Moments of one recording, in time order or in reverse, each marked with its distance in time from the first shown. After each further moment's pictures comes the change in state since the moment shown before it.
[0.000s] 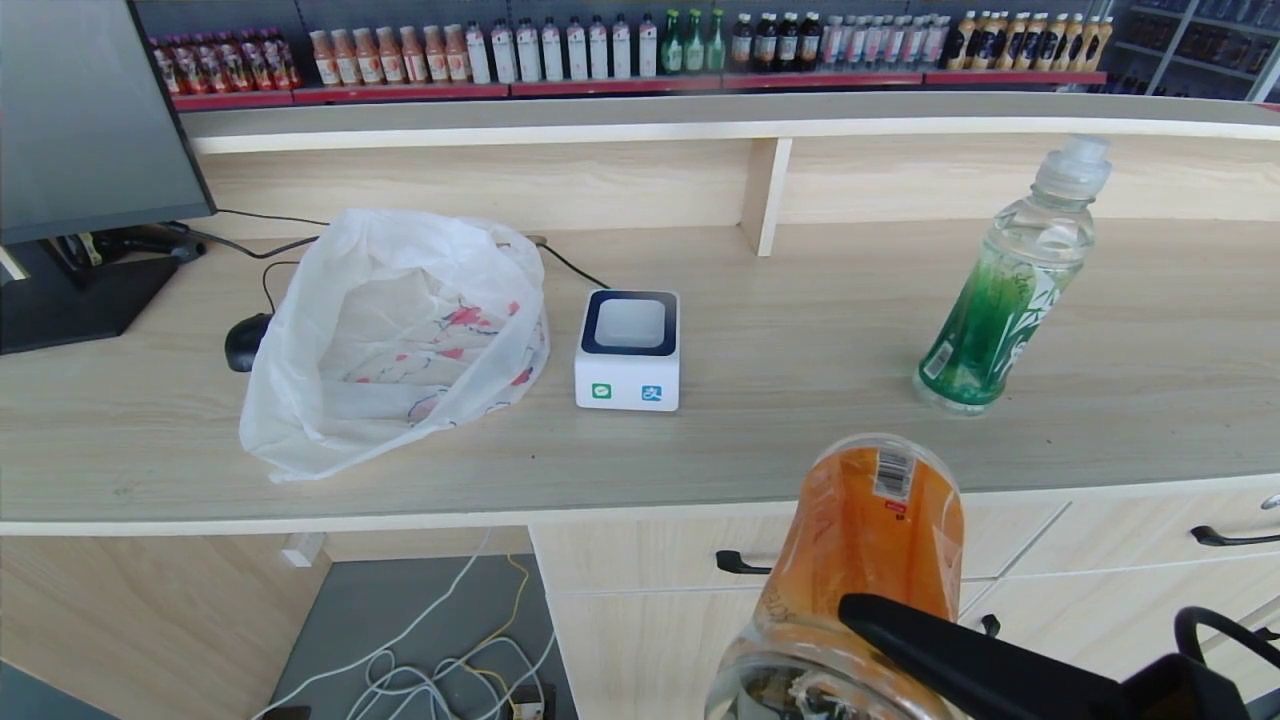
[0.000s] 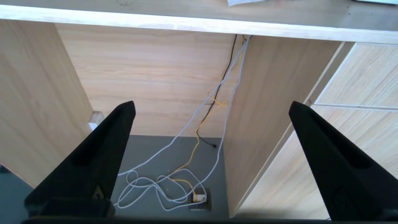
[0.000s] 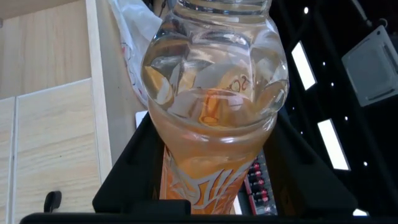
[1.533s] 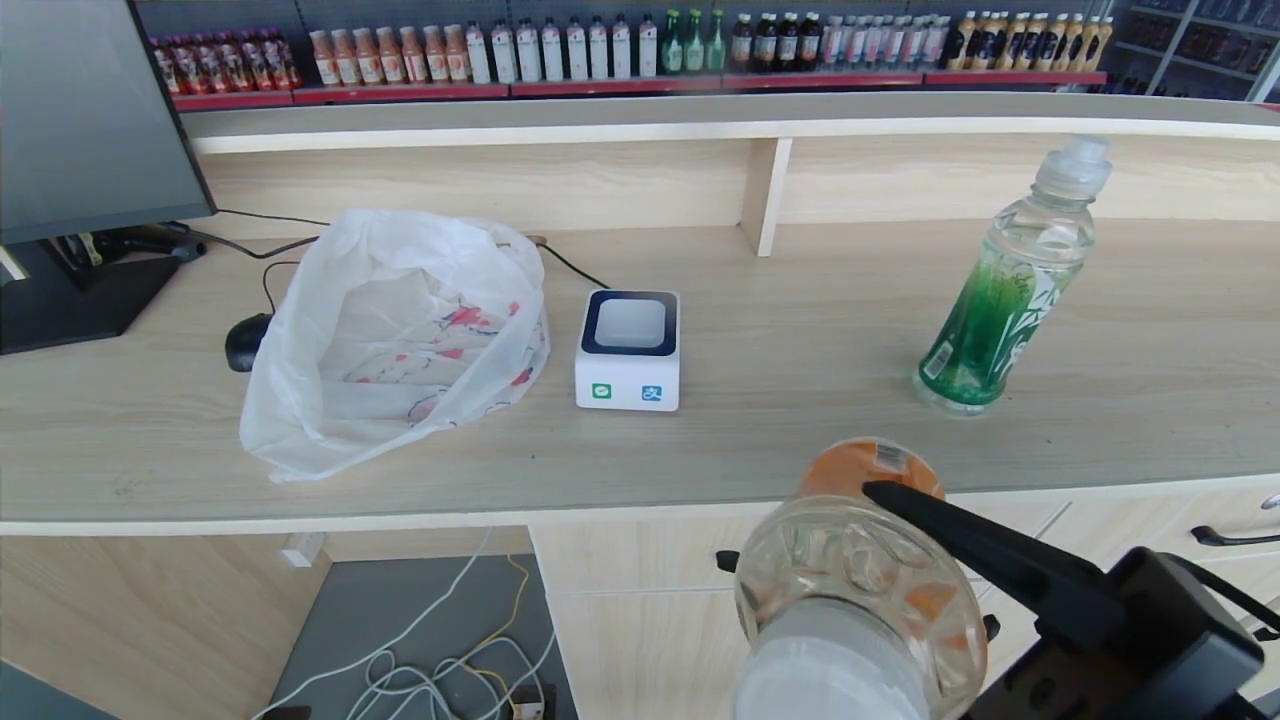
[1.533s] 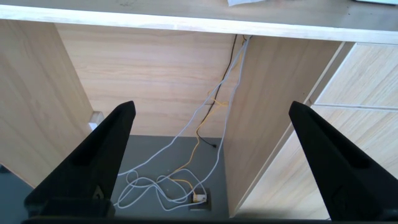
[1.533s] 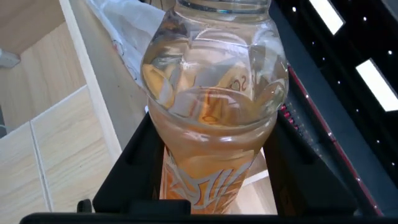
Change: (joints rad) left arm 0.000 0.000 0.000 0.000 0.000 0.000; right arm -0.112 -0.001 -0.037 0.000 0.000 0.311
